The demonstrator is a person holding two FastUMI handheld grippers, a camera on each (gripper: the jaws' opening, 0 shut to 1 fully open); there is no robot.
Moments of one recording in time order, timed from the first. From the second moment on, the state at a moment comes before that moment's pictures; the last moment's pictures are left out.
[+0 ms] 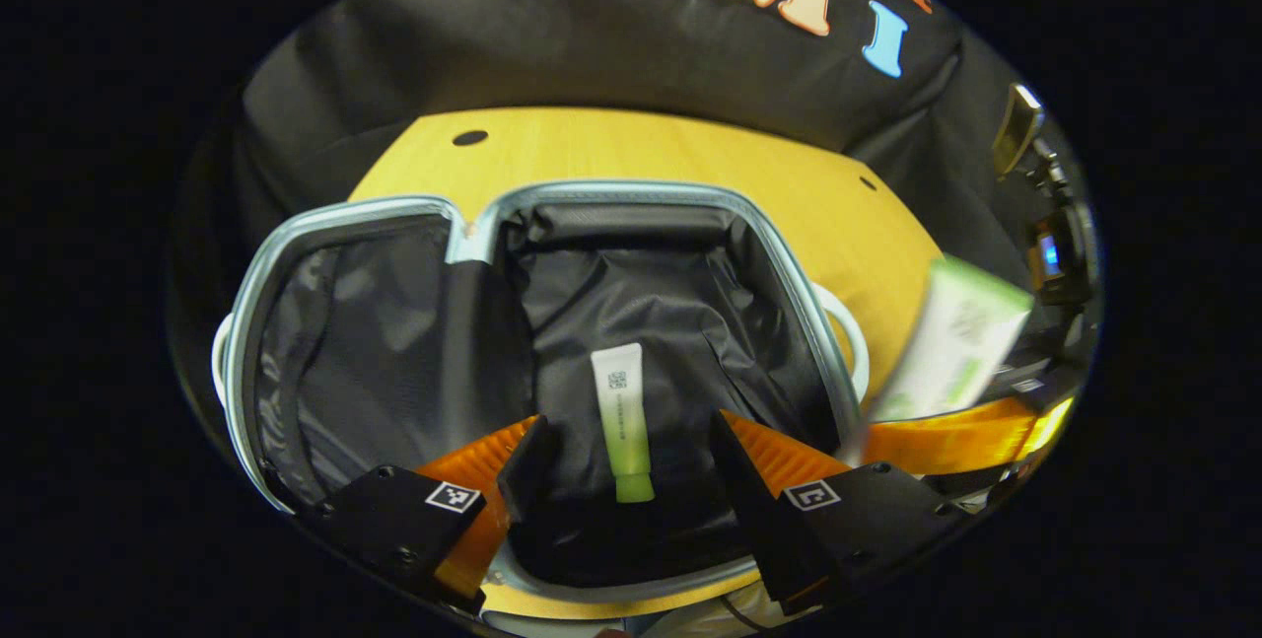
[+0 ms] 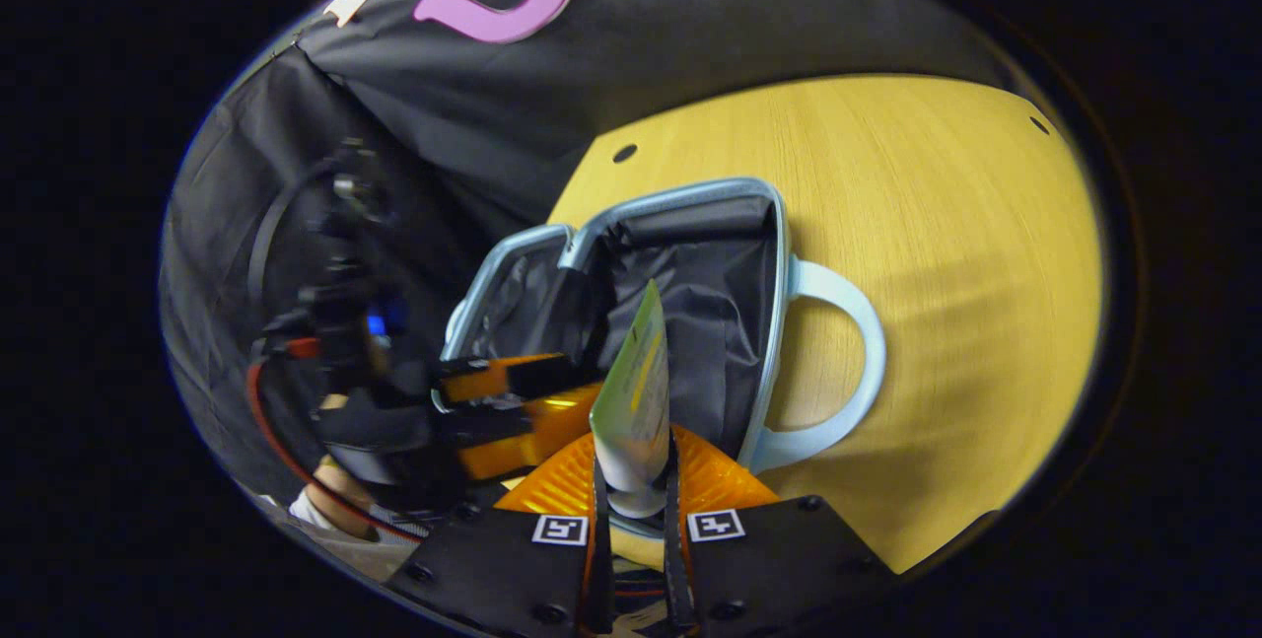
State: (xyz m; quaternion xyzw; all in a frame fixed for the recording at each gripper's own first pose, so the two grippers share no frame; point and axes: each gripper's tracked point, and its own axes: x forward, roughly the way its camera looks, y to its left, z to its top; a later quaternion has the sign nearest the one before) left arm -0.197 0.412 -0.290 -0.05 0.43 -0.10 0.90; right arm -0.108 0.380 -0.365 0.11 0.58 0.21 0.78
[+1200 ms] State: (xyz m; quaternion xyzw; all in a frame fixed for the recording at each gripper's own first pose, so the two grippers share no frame) left arm -0.189 0.794 -0.346 -0.14 0.43 0.19 0.87; right arm 0.003 0.254 -0.226 0.09 0.33 0.02 0.94
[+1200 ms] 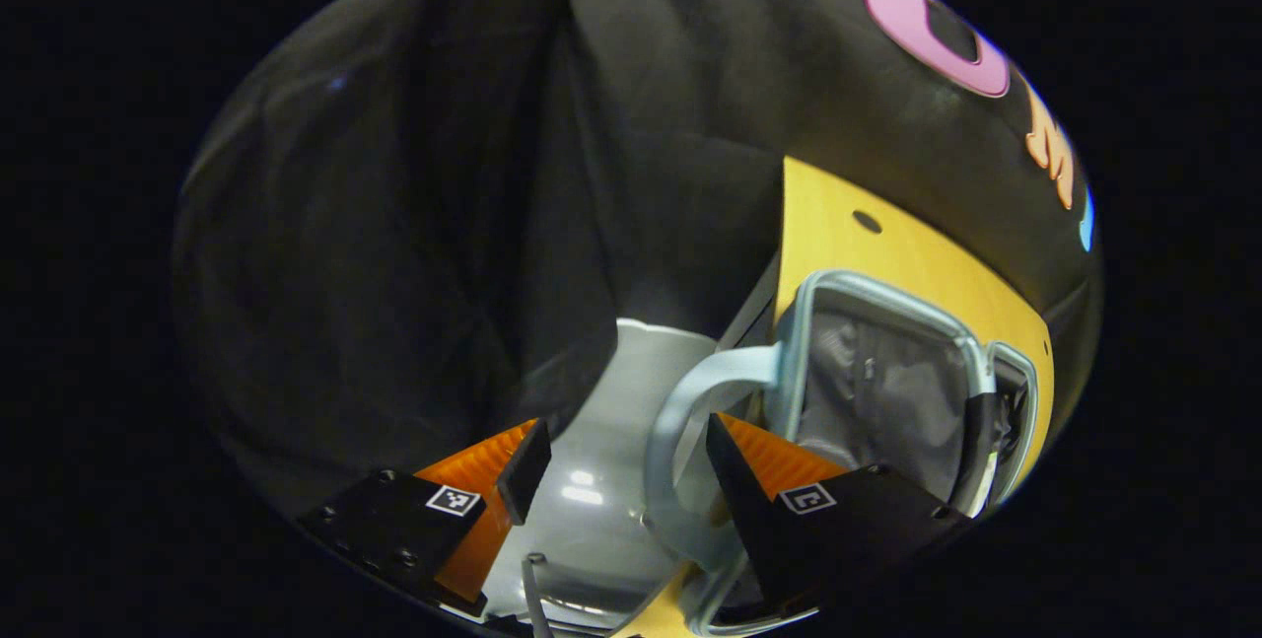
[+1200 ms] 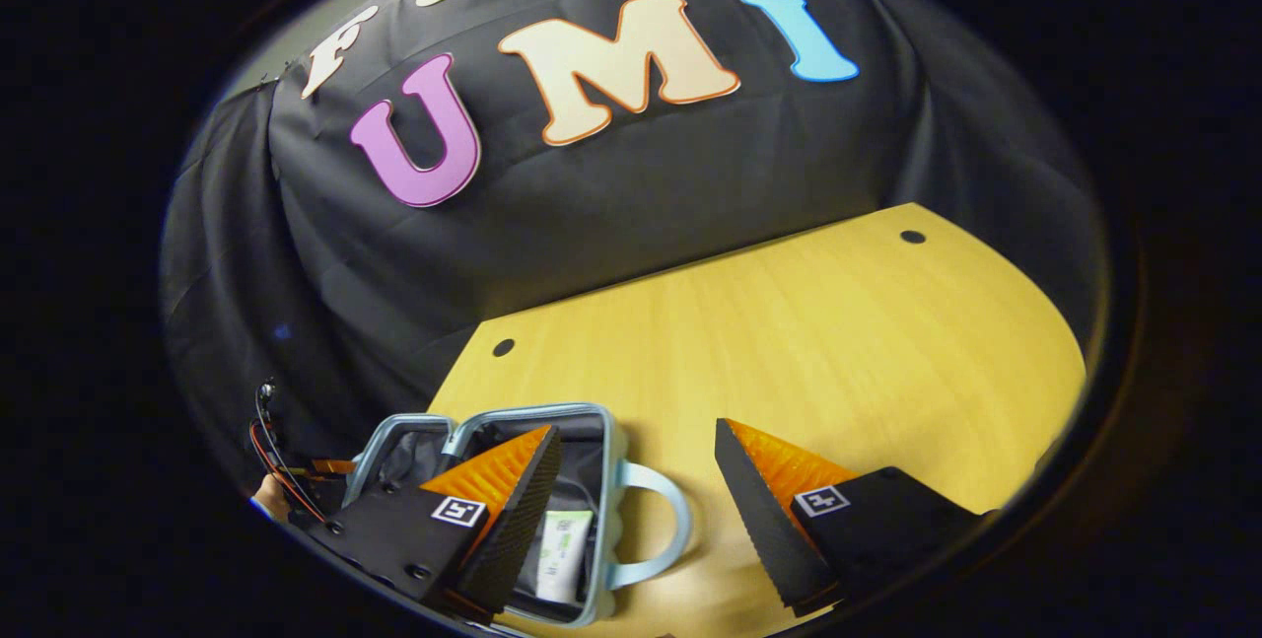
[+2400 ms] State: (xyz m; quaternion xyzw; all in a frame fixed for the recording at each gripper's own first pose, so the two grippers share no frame) left arm -0.137 0.480 -0.047 -0.02 0.24 0.01 0.97; right arm -0.033 0.150 -0.169 0.05 0.23 0.11 0.96
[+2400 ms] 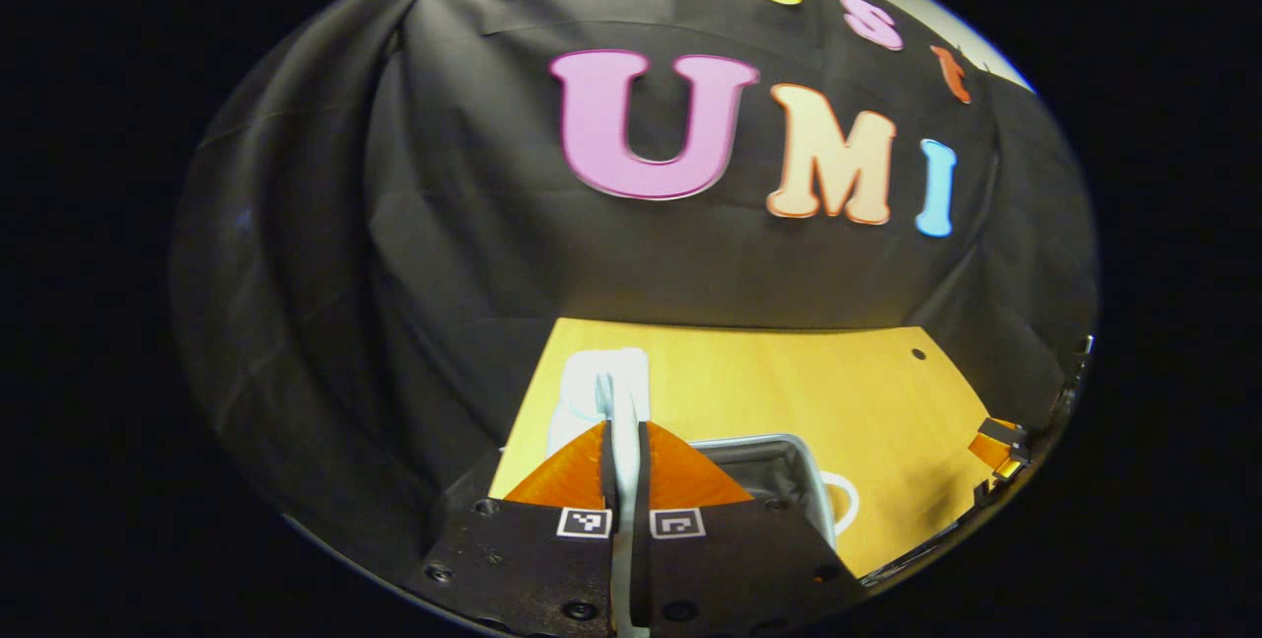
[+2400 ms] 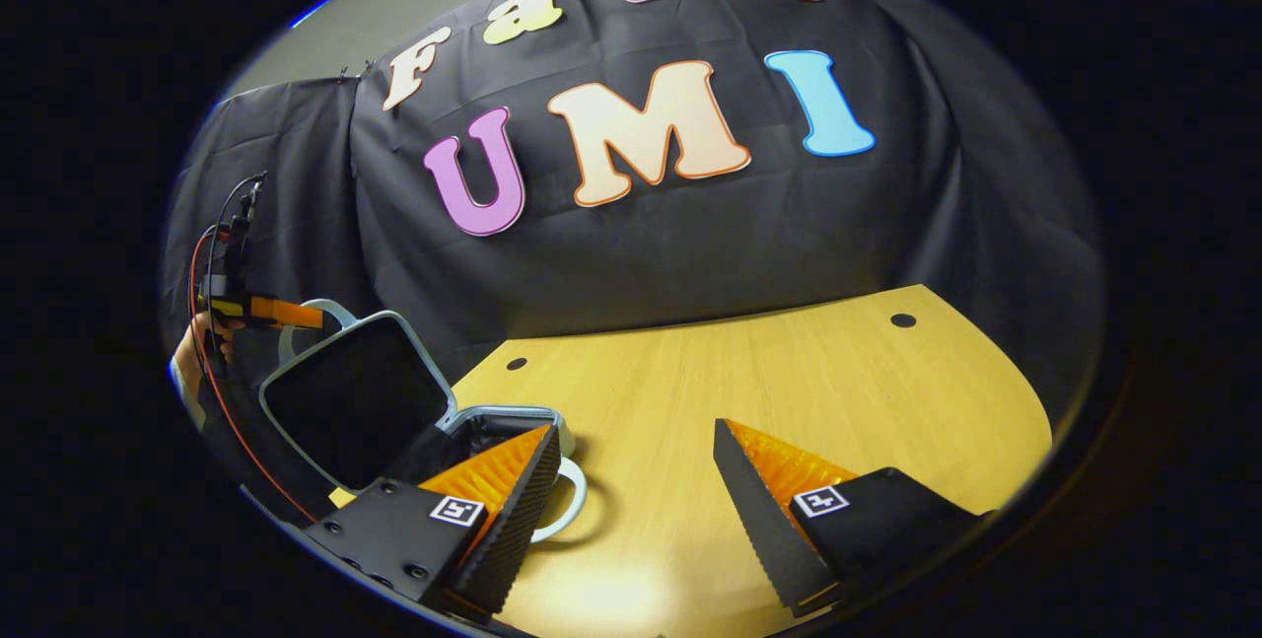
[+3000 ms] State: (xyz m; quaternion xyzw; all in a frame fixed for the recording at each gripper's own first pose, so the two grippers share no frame) left arm -0.113 0.276 -0.123 -0.08 0.27 -0.10 0.96; right arm -0.058 0.041 -0.149 0.05 0.22 0.05 0.97
